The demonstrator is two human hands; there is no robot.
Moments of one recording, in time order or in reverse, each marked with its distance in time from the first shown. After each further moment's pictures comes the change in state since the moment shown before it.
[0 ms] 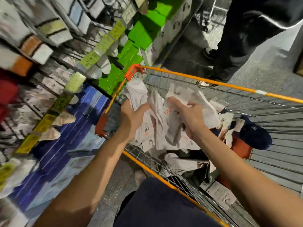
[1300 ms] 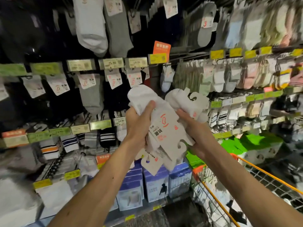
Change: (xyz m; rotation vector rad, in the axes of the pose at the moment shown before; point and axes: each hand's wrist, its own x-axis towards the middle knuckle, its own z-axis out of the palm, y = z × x) left_hand -0.389 0.037 -0.370 -0.720 0.700 0.620; right_hand -0.453 -0.045 0.217 0.114 -1.053 -0.378
